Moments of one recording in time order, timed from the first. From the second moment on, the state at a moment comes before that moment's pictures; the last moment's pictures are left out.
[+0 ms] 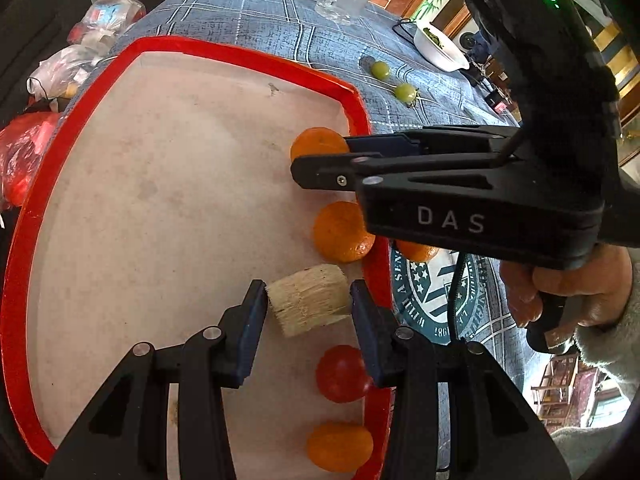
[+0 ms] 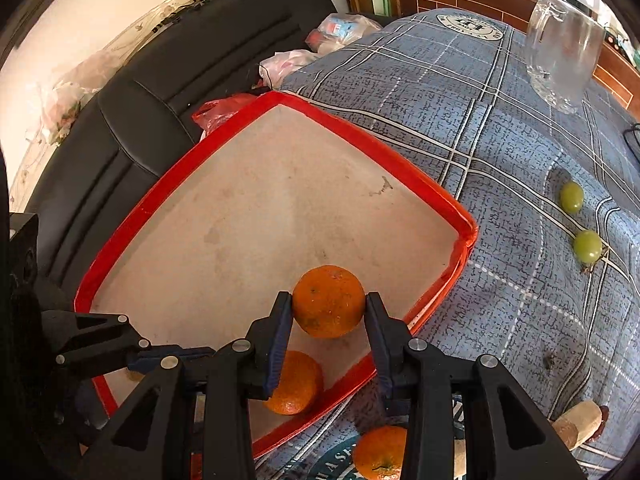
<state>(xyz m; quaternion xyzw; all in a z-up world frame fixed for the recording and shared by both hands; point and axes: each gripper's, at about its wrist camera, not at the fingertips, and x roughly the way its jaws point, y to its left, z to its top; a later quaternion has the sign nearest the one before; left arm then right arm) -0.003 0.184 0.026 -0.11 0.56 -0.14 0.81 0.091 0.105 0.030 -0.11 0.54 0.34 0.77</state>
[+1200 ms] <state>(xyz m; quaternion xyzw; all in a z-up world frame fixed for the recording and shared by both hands) -0.019 0.157 0.063 -0.09 0.52 -0.12 0.84 -0.005 -0.081 0.073 0.05 0.50 0.22 0.83</state>
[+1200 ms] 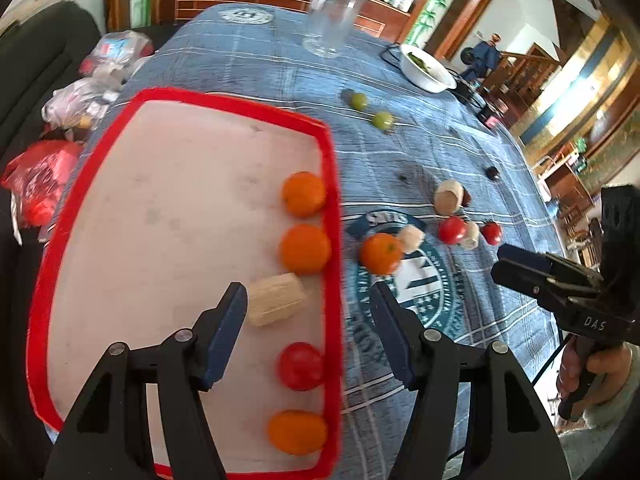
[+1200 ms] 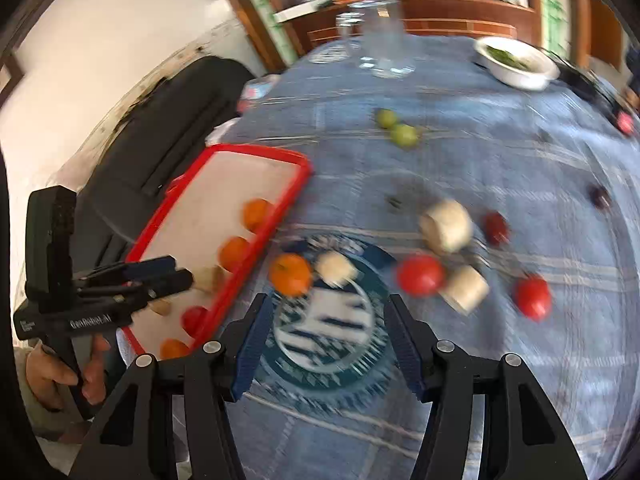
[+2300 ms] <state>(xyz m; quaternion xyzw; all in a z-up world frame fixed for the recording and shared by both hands) 0.019 0.055 0.048 0.07 0.54 -0.21 0.81 -0.018 -0.190 0.055 0.09 0.52 0.11 0.84</state>
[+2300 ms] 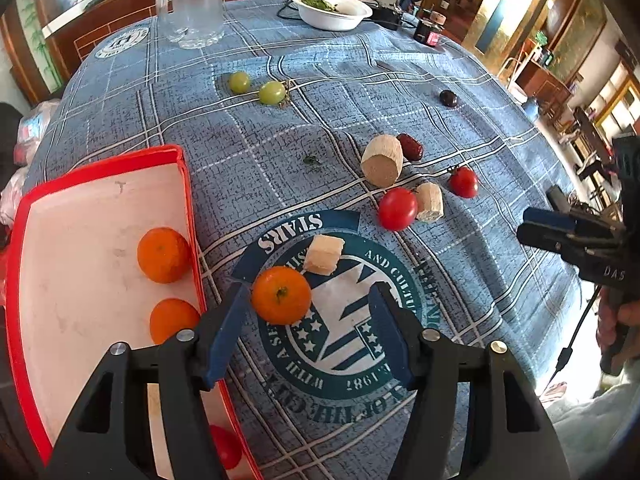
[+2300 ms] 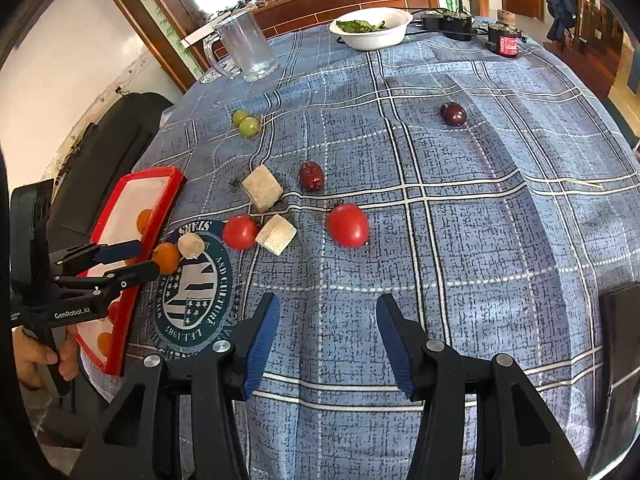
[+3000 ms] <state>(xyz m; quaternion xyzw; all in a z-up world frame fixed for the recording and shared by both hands) 0.028 0.068 0.028 0.09 0.56 -0.20 0.80 0.055 -0.174 0.024 0.05 0.55 0.08 0.83</state>
